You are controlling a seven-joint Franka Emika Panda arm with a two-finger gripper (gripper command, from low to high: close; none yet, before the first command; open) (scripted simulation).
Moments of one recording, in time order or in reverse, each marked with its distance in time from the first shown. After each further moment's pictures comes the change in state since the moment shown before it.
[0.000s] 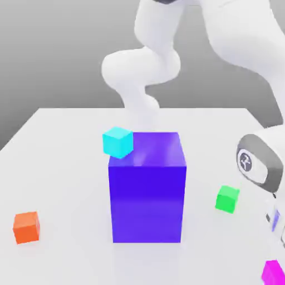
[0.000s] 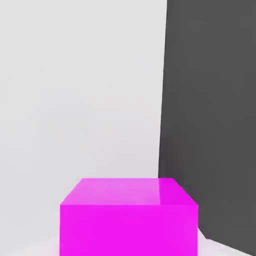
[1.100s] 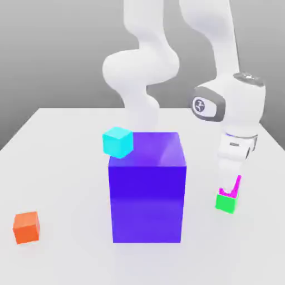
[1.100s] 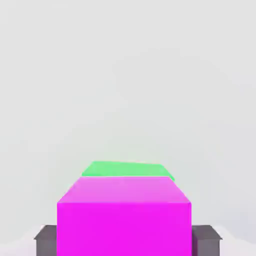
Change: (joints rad) arm 0.097 -0.419 0.197 -0.759 -0.124 0.358 0.856
